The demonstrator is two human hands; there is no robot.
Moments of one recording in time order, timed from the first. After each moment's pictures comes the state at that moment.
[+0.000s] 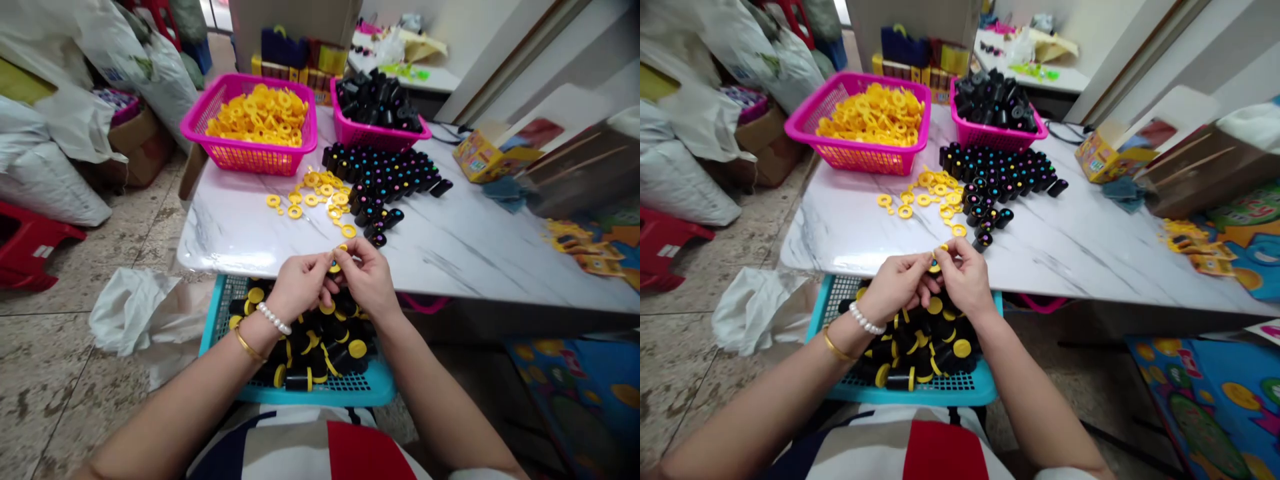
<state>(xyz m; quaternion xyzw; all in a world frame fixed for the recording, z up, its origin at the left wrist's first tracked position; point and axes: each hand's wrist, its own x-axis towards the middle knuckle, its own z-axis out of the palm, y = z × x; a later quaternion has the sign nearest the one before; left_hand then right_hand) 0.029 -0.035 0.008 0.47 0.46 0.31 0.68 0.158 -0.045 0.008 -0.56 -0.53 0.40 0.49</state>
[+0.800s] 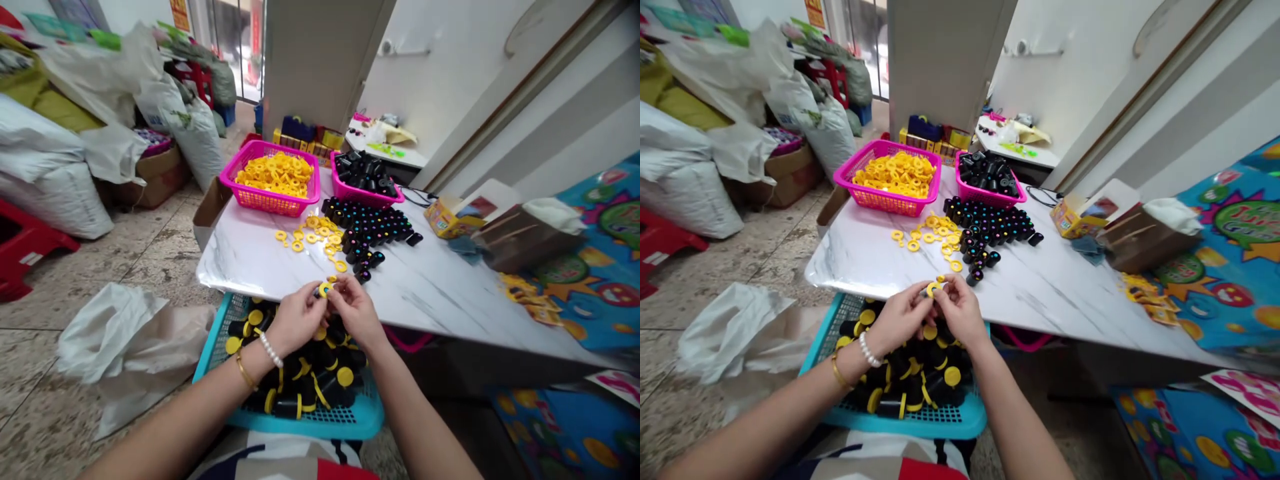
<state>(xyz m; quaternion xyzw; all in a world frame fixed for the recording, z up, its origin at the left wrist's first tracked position) 0.021 -0.055 -0.004 0.61 0.44 0.38 0.54 0.165 -0.052 0.001 -0.51 -0.56 0.45 0.47</state>
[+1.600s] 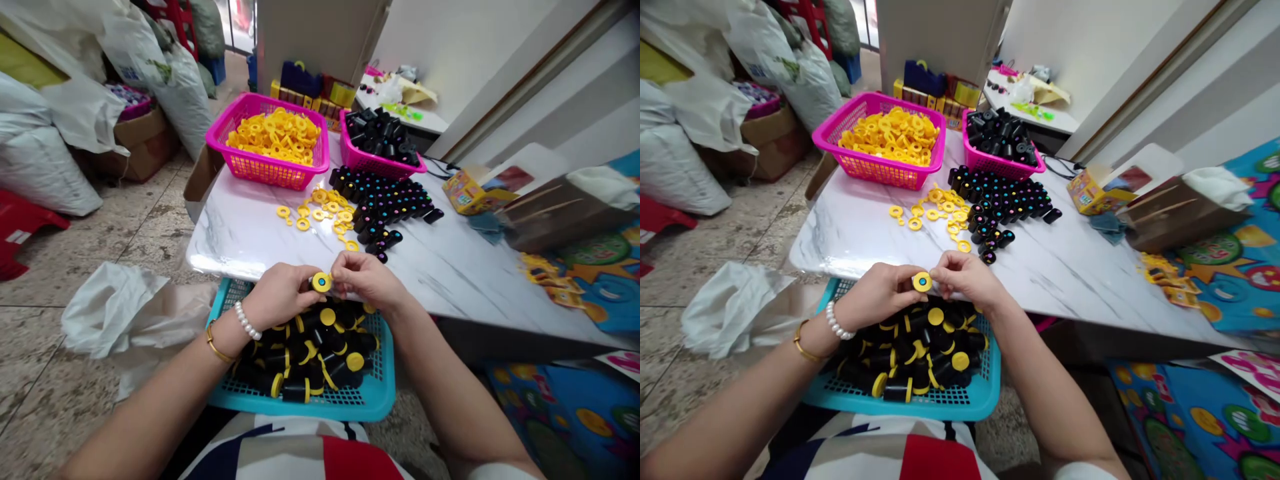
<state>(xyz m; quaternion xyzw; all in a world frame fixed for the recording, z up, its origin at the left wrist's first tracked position) -0.028 -0.030 0.013 0.82 0.42 0.23 0.31 0.170 -0.022 0.031 -0.47 -0.55 0.62 0.29</state>
